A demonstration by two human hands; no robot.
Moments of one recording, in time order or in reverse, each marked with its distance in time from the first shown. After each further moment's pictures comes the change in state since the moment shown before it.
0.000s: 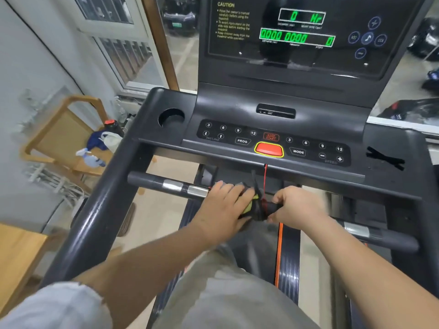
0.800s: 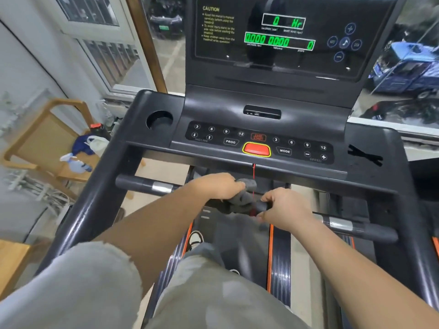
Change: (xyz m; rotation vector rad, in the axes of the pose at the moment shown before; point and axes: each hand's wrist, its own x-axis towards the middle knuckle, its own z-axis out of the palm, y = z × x) left_hand 0.088 -0.022 -0.035 -0.436 -0.591 -0.447; right_hand -0.014 -0.001 0.003 0.015 0.042 -0.020
